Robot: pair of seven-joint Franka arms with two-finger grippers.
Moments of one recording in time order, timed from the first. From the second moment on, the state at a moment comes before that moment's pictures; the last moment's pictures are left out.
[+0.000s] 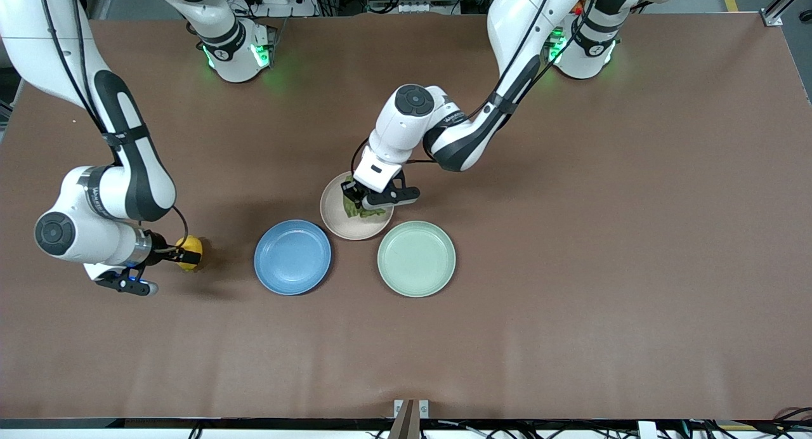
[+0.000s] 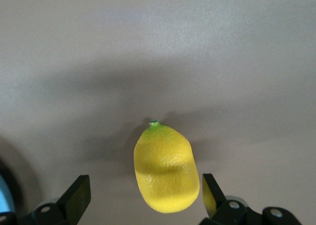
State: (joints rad) left arm -0.72 0.76 -0.23 -1.51 0.08 2.71 -1.26; right arm -0.11 0.57 0.05 -1.78 -0.01 2.23 0.18
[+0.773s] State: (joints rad) left arm -0.81 0.75 -0.12 -1.51 0.12 2.61 -1.24; right arm -0.11 0.57 0.05 -1.87 -0.04 2.34 0.18
